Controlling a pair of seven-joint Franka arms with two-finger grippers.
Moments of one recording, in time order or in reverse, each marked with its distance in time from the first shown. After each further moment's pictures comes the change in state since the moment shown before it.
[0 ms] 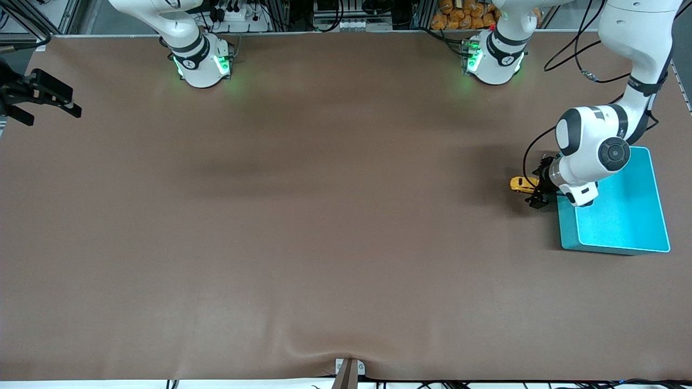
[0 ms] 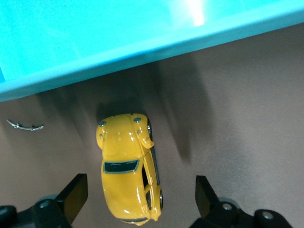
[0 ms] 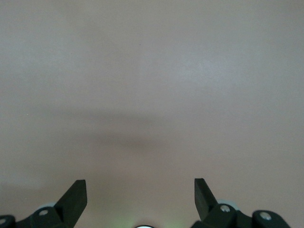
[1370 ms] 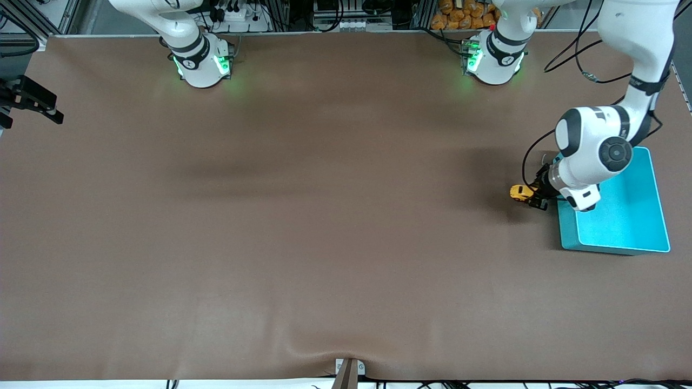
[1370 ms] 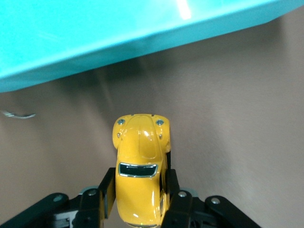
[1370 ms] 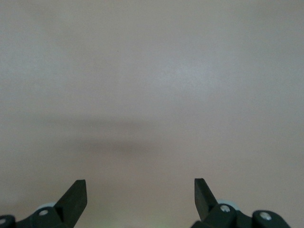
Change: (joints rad) left arm -0.029 -0.057 -0.014 0.100 0.000 -0.126 -0.041; right arm -0.003 0.000 -0.003 -0.015 -0.070 0.041 0.003
